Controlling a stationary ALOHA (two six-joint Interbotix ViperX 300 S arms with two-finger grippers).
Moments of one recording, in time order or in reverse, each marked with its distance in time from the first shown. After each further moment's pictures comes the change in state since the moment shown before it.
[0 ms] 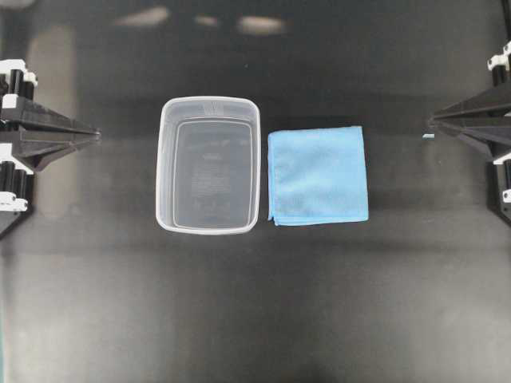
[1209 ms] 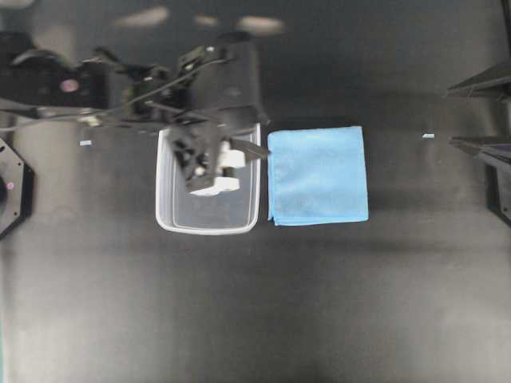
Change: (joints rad) left arm 0.043 0.893 -0.885 0.038 0.776 -0.006; right arm -0.040 -0.164 0.008 0.011 0.287 0.103
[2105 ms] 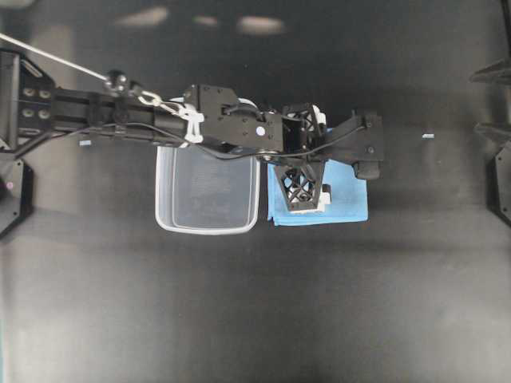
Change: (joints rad) left arm -0.005 0.652 -0.394 0.000 0.103 0.029; right arm -0.020 -0.081 -0.009 0.000 -0.014 0.008
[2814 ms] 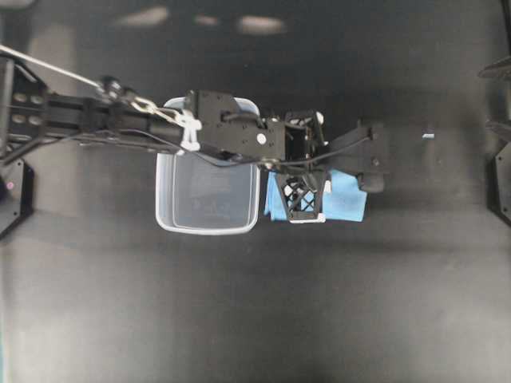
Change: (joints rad) left arm -0.031 -0.084 -0.048 0.000 0.117 0.005; right arm -0.005 -0.026 -0.008 0.000 0.005 -0.003
